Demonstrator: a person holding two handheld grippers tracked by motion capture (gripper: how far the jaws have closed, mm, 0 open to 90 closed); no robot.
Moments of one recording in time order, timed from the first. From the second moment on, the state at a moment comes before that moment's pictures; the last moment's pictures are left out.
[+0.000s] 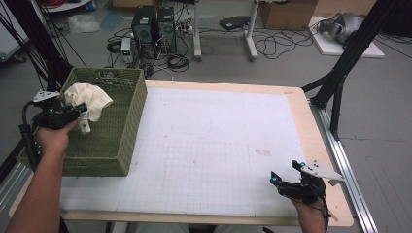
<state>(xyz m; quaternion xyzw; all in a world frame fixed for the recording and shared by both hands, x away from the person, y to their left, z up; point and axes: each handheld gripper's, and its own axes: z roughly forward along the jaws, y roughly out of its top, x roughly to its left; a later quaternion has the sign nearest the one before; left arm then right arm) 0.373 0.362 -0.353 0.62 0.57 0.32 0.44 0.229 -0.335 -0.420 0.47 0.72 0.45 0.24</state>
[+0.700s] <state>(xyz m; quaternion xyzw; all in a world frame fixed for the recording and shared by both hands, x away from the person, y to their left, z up) 0.344 0.331 -0.291 0.60 0.47 0.35 0.55 0.232 -0.330 -0.420 0.46 0.72 0.45 0.24</state>
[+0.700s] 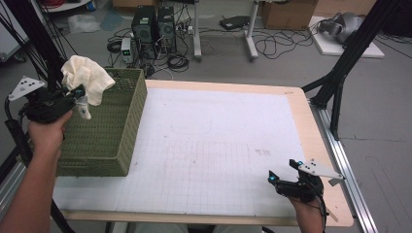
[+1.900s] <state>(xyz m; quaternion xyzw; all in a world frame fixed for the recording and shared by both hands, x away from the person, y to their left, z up) 0.317 0.158 -0.305 0.70 0.29 0.22 0.61 0.233 -0.325 -0.418 0.45 0.73 0.46 0.24</state>
